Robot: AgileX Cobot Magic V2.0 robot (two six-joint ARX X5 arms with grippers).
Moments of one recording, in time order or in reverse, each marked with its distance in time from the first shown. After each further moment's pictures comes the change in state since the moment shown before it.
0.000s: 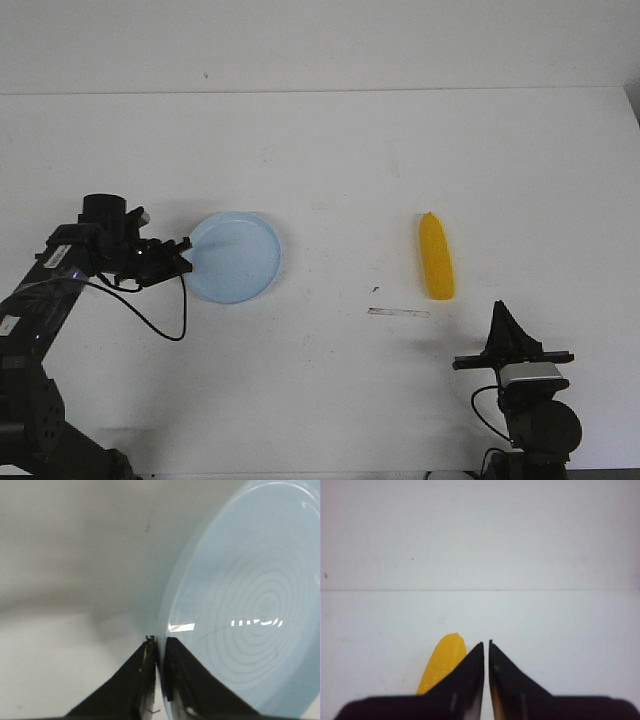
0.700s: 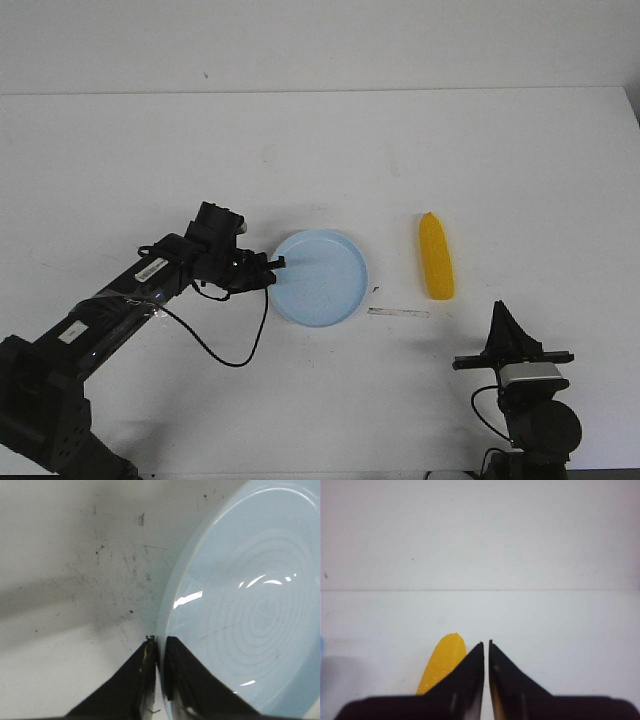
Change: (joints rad) left arm -0.468 0.032 0.000 0.197 -0.126 -0.296; right arm 0.000 0.000 0.000 0.000 0.000 0.000
